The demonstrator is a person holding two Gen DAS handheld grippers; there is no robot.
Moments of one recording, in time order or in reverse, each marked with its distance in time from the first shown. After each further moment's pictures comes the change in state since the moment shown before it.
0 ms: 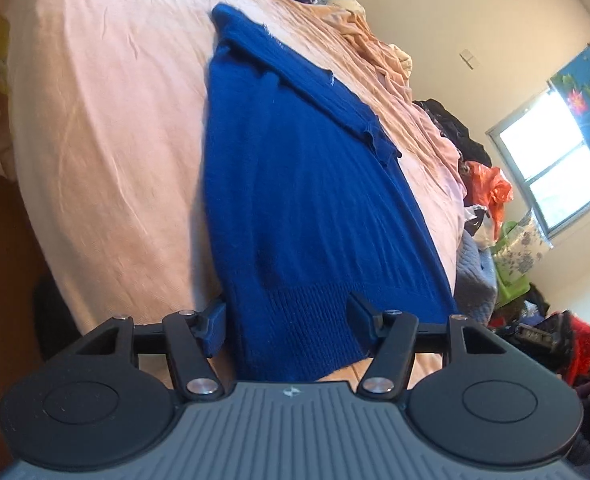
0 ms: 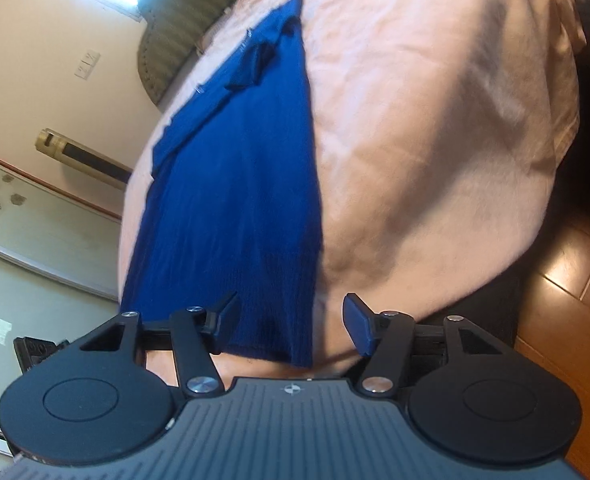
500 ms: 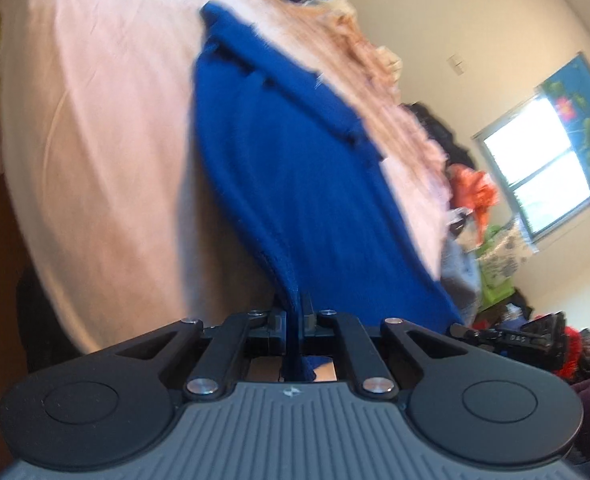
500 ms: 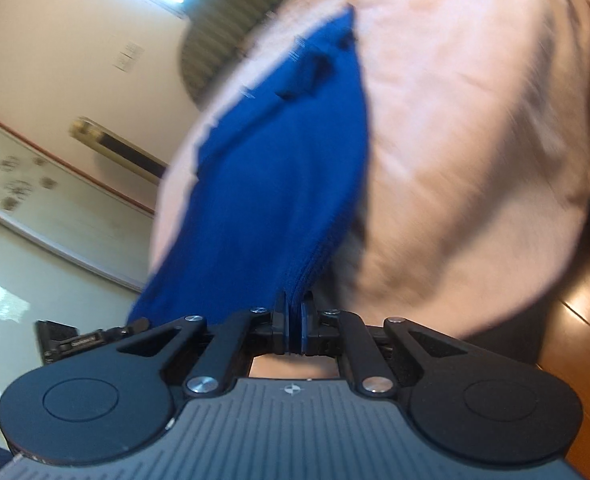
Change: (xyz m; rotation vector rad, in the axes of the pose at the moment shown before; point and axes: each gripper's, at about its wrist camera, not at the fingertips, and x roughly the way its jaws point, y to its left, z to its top) left arm -0.009 -0.008 0.007 -0.001 -0.012 -0.057; right arm -0.019 0.031 0.008 -0.094 -0.049 0.118
